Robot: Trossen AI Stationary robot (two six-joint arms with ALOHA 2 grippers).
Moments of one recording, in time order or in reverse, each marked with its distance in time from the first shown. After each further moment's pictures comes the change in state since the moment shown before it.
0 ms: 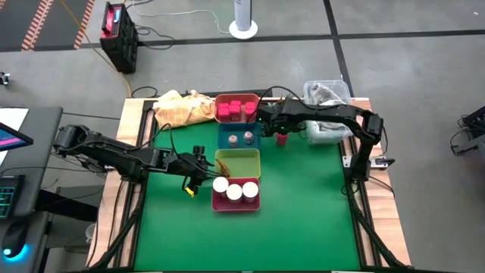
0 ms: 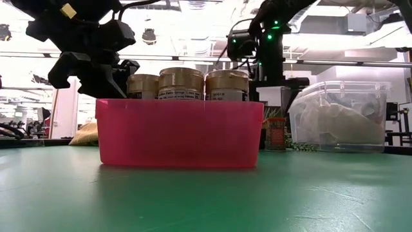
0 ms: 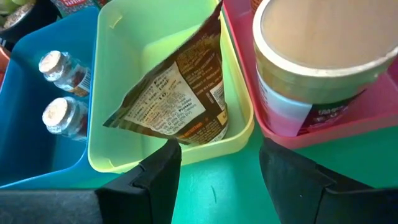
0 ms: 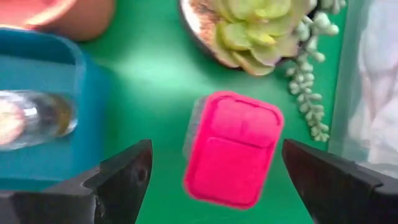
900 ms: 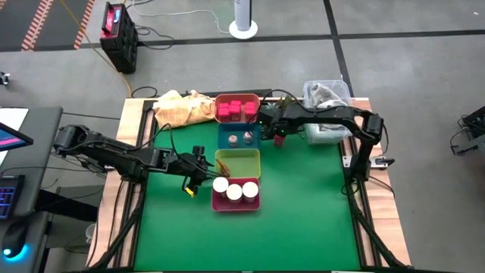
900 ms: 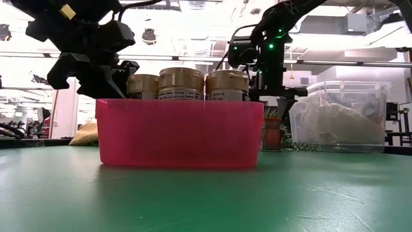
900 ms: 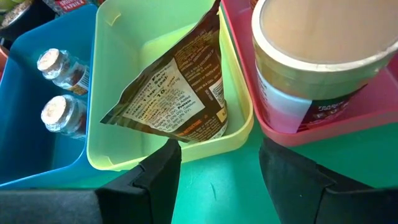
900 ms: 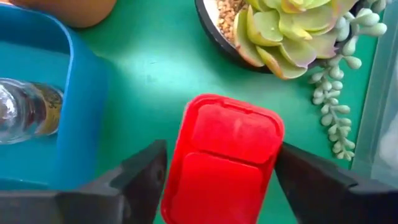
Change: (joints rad) left arm 0.000 0.000 0.000 -0.006 -0.001 0.002; right arm 0.000 -0.001 -0.092 0.157 -0.011 -0.070
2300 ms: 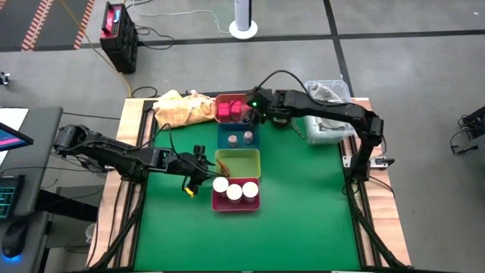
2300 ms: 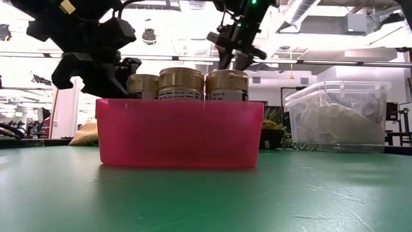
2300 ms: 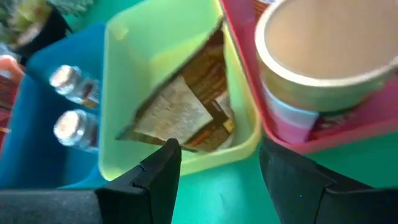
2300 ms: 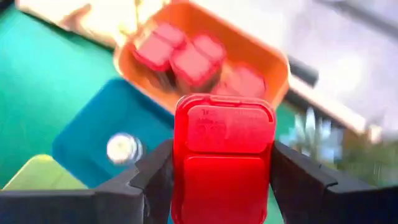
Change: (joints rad) left arm 0.000 0.000 0.000 0.040 -0.021 0.047; right arm 0.047 -0.001 0.375 0.112 0.099 -0.531
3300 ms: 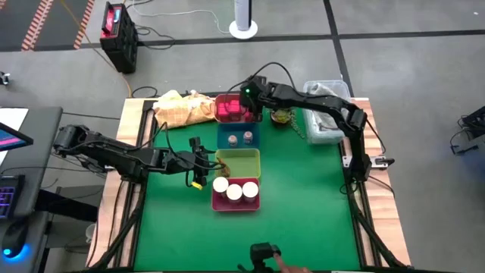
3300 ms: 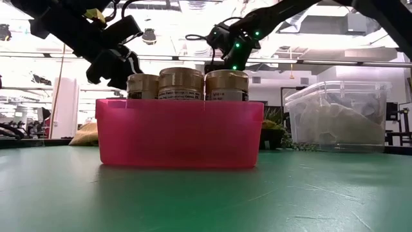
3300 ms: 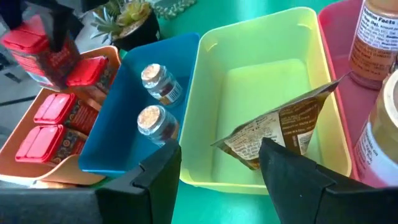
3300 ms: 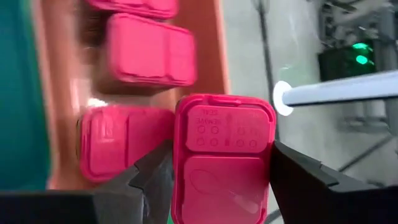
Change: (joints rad) left arm 0.000 0.000 0.000 0.112 -0.247 -0.140; right arm -0.150 0.194 0.000 0.234 -0.032 -1.056
